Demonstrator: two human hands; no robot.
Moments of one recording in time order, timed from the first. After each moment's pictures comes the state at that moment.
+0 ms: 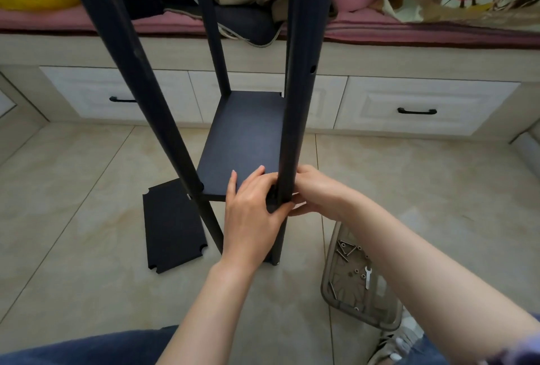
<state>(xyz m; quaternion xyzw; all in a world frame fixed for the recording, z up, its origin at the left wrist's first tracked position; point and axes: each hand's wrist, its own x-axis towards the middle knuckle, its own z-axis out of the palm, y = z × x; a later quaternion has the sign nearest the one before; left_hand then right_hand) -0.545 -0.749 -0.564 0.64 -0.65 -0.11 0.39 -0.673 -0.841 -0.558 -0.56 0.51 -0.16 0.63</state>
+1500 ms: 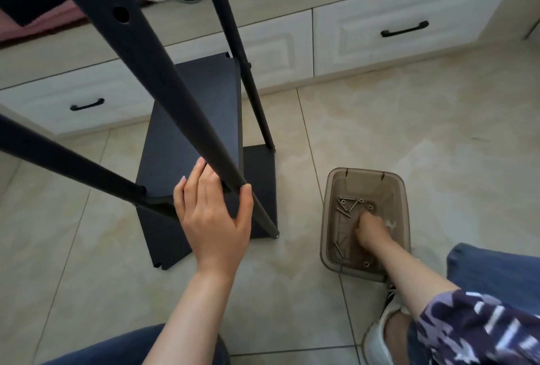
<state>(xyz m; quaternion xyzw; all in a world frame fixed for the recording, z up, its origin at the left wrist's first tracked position) -0.551 -0.753 -0.616 0.65 -0.66 0.12 0.36 -0.814 -0.785 -0.805 -0.51 0.78 0.06 0.36</state>
